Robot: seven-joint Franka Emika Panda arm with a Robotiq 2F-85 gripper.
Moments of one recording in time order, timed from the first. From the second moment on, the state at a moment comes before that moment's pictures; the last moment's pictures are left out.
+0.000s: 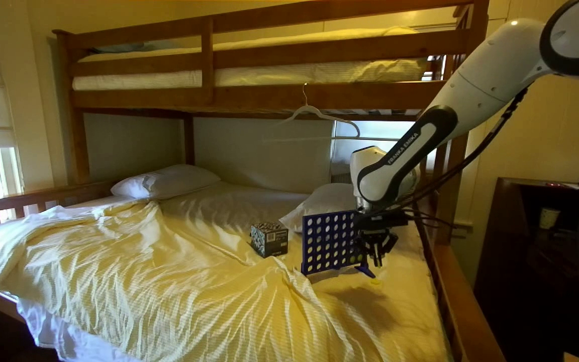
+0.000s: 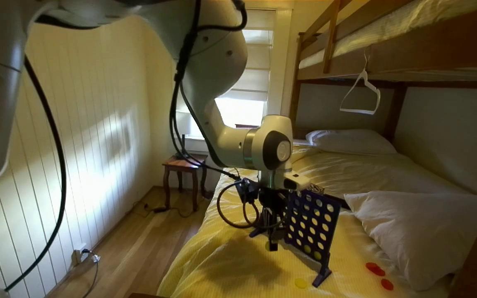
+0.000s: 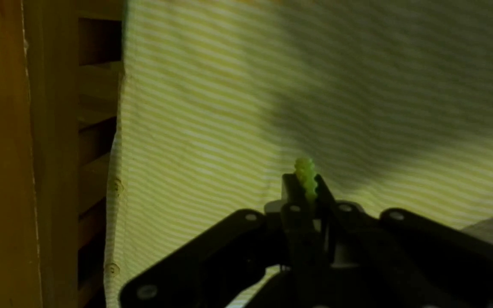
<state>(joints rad) 0.04 0.28 -0.23 -2.17 -0.18 2.34 0.89</state>
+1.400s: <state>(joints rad) -0.07 0.04 -0.20 -2.32 0.14 2.59 0.91</state>
